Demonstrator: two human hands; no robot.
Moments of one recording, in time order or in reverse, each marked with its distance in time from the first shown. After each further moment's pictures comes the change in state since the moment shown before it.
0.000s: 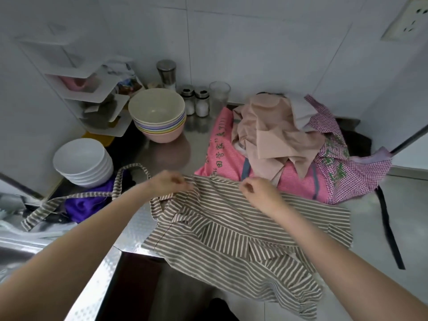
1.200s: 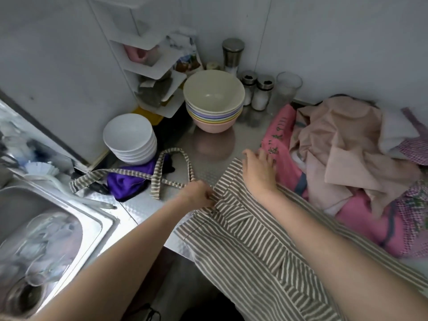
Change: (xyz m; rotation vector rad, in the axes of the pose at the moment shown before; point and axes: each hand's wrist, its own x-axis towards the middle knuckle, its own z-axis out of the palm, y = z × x) left_hand 0.016 -0.044 0.025 0.352 -0.004 -0.103; right_hand 0.111 -0.086 0.055 -0.155 0.151 -0.069
